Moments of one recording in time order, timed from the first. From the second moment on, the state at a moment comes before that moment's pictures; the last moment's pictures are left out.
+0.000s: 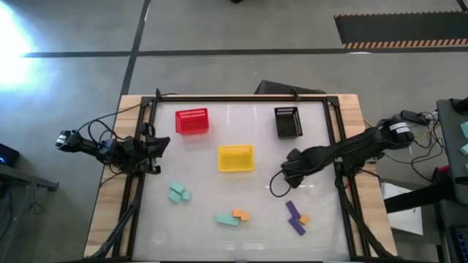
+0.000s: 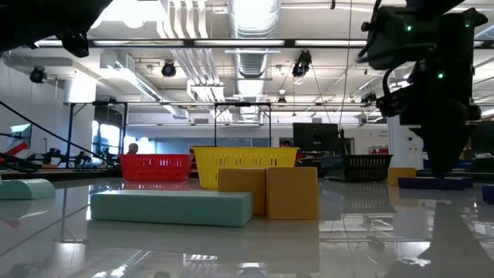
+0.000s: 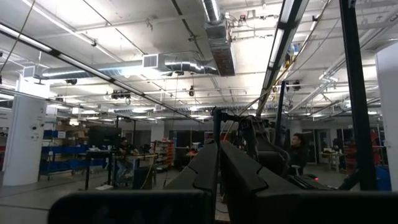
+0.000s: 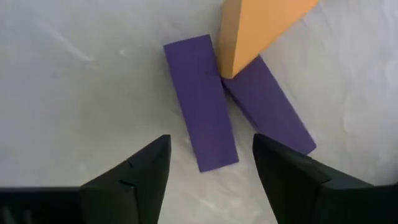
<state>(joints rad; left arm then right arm) -0.30 0.22 0.01 0.77 -0.48 0.27 0.18 1.46 0.75 -0.91 0.13 1.00</state>
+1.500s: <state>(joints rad) -0.30 0.22 0.01 0.77 -0.48 0.27 0.18 1.47 1.00 -1.02 0.15 0.92</state>
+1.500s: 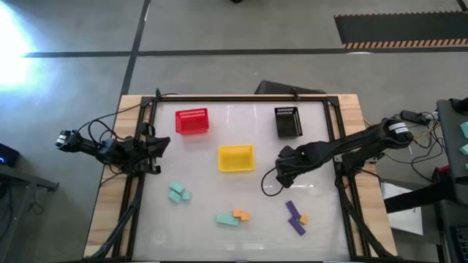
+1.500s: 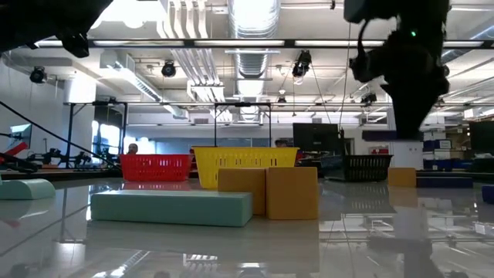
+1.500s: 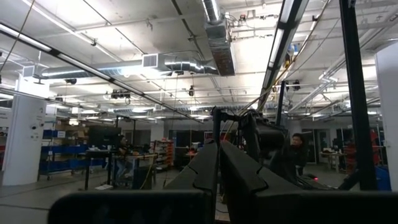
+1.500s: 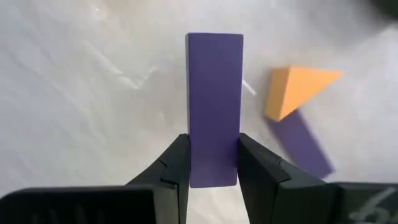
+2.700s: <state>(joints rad) -0.30 0.25 0.01 0.77 -0.48 0.21 -0.04 2.19 2.03 -1.27 0.10 -0.08</state>
